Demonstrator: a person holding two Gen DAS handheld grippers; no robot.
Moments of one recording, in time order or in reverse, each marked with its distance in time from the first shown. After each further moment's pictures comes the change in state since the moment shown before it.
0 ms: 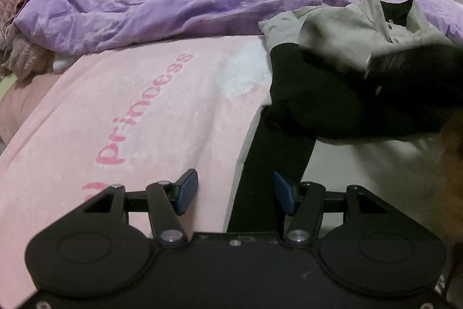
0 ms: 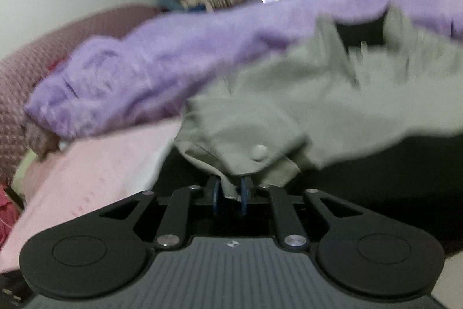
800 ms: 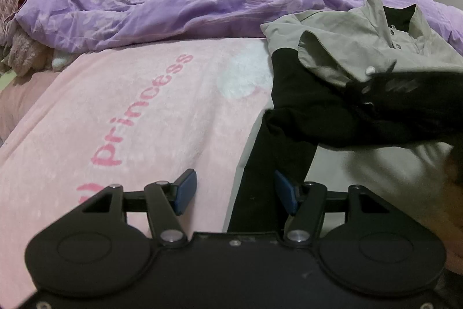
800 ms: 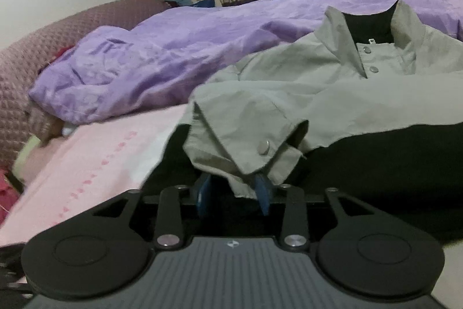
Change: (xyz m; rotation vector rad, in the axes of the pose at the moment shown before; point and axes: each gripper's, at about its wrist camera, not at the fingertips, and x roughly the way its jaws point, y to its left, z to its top) left arm 0.003 0.003 0.000 -0.020 -0.011 -0.007; right arm -0.020 0.012 -0.011 -0.035 -0.025 0.034
